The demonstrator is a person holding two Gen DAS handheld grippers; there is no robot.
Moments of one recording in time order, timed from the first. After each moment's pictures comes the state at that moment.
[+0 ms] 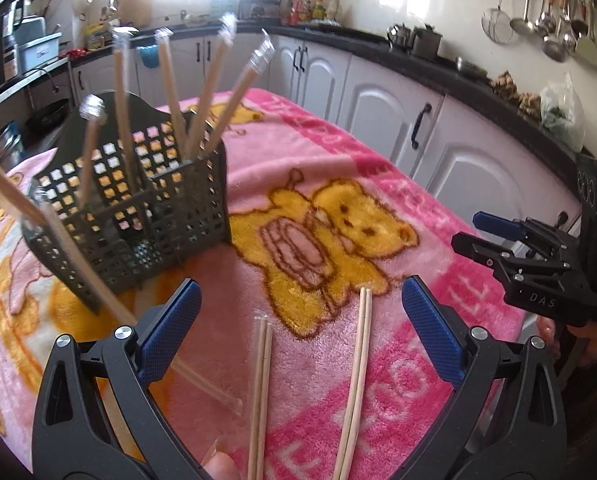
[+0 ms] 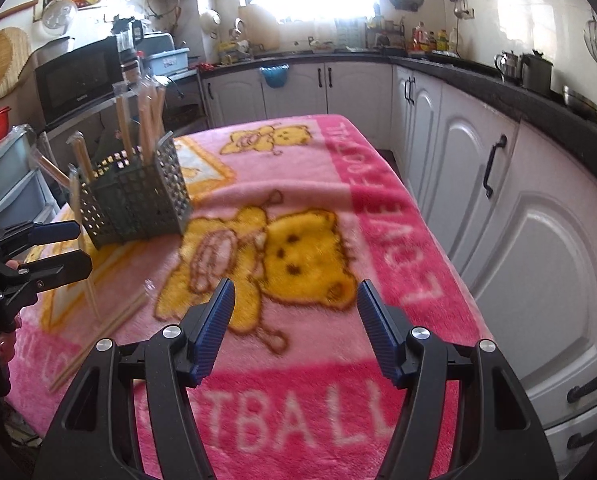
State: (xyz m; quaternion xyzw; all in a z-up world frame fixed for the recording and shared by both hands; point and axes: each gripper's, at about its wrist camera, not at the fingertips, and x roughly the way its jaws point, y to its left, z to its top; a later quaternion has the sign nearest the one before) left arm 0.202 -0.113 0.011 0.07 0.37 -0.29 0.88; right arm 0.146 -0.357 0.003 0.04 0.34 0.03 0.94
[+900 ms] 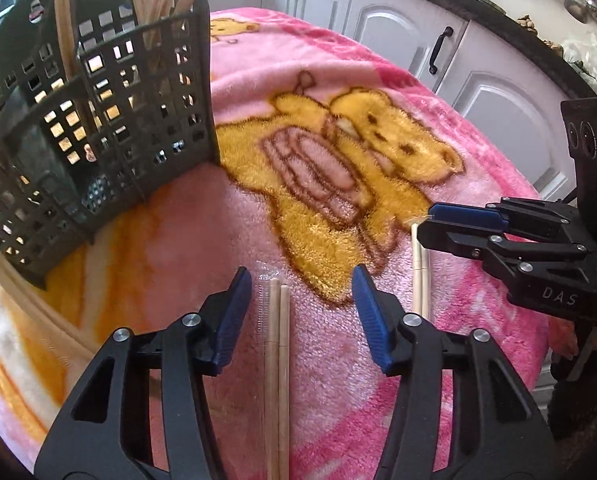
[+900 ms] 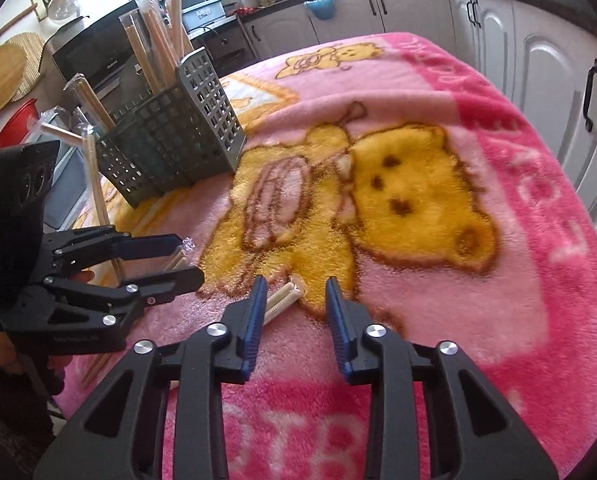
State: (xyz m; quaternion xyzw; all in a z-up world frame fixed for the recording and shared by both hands) left arm 0.241 -0.125 -0.061 0.10 0.48 -0.29 0.82; right arm 0.204 -0.321 -0.059 0.10 0.45 0.16 0.88
